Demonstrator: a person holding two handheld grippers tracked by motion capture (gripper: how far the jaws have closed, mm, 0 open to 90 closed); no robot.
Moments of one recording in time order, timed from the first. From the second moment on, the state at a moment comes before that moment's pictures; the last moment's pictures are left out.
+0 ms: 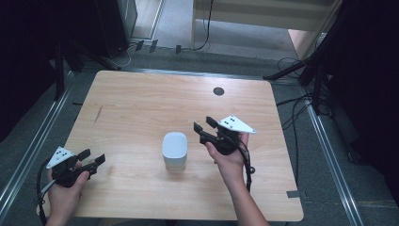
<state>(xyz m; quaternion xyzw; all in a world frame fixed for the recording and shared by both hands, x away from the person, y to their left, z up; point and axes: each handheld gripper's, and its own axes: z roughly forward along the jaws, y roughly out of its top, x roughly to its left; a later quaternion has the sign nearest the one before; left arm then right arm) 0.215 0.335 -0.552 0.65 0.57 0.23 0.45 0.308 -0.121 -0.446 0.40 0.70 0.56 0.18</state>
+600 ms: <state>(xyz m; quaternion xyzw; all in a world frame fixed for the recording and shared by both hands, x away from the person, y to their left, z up) 0.214 0.336 -0.553 0.65 0.56 0.23 0.45 0.293 -0.225 -0.478 0.46 0.68 0.53 0.23</state>
